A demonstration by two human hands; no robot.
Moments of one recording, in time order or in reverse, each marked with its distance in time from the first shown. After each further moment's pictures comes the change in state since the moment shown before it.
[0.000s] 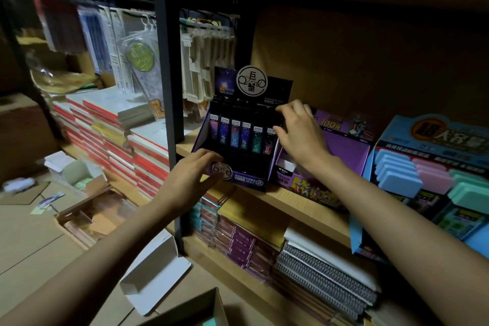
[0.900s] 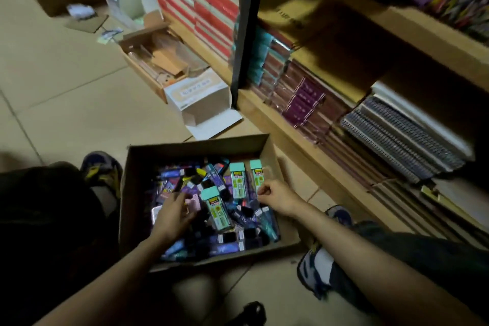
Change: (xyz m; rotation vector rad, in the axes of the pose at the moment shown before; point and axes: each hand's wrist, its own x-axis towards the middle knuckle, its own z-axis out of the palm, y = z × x) left_hand -0.422 -0.057 0.164 -0.160 -0.358 -0.947; right_hand -0.370 -0.103 0.202 0.539 -1.222 0.366
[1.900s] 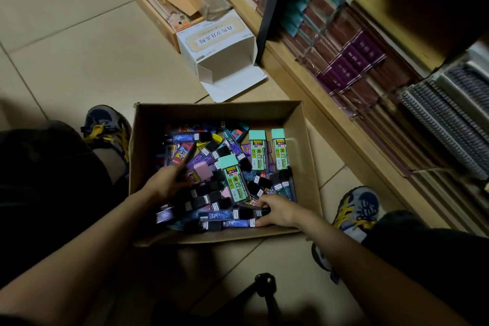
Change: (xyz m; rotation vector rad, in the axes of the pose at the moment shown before) left_hand 0.038 -0.057 -0.016 -0.004 -0.295 -0.109; right_hand 0.024 0.052 0.088 -0.093 -0.426 0.062
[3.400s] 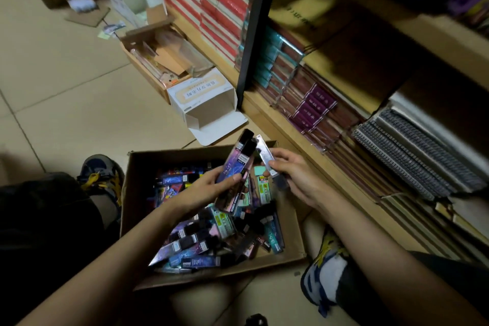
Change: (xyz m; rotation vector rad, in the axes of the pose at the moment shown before) left_hand -0.022 0.148 -0.029 -0.870 -0.299 0.264; right_hand -0.087 -0.077 -0.132 0.979 0.399 -0.332
